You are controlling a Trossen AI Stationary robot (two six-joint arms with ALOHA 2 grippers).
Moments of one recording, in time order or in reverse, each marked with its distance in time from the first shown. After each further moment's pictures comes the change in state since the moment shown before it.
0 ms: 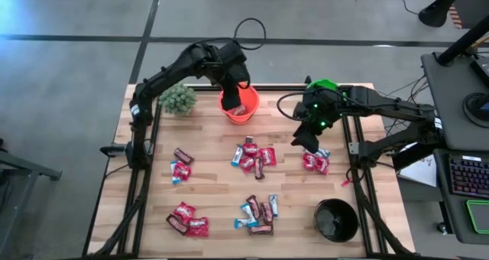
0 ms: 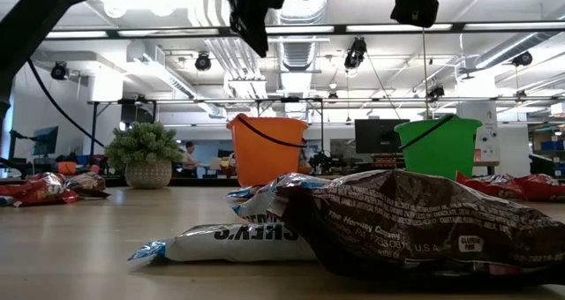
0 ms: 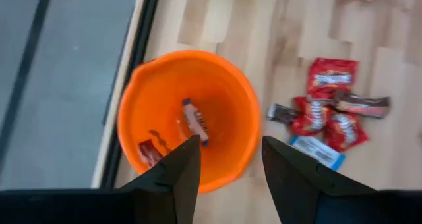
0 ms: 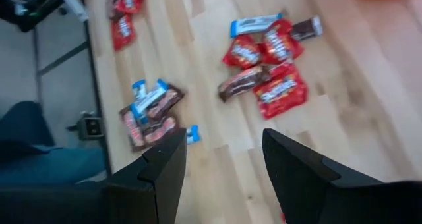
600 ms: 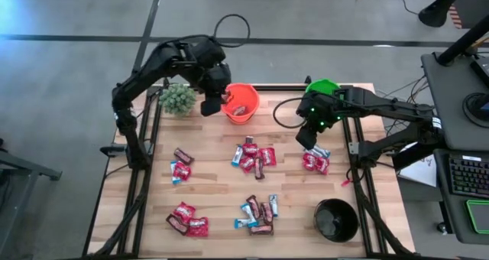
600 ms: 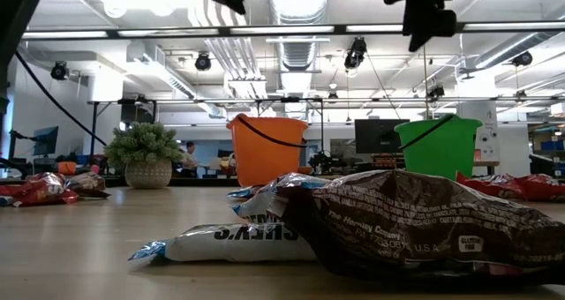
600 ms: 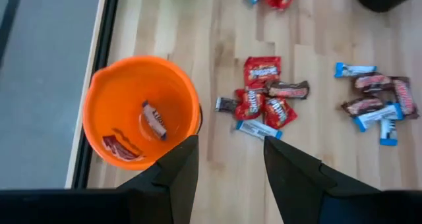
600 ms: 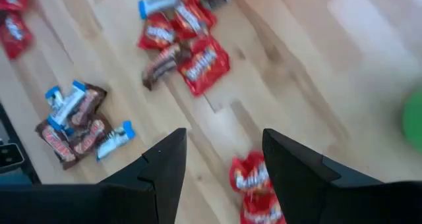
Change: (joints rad) left arm -0.038 -0.179 -0.007 -0.105 0.144 0.046; right arm 0.000 0.014 -0.032 -0.138 0.220 0.134
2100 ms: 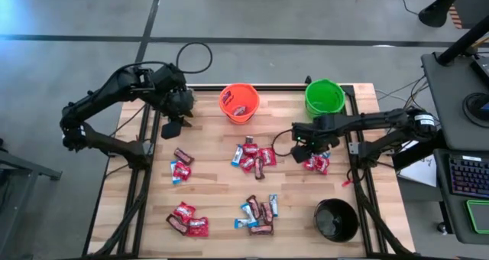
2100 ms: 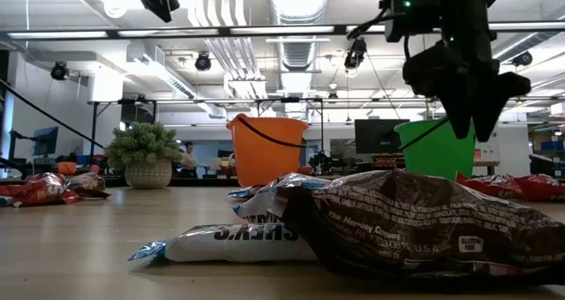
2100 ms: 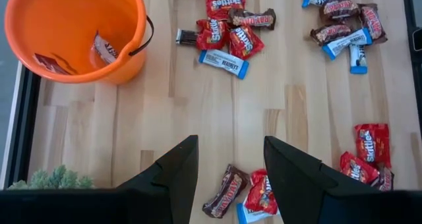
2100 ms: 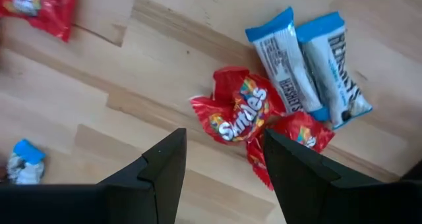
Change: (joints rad) left arm -0.001 -0.546 -0.766 0.162 0.058 0.036; right arm 0.080 0.082 -0.449 0.164 -0.021 0.582
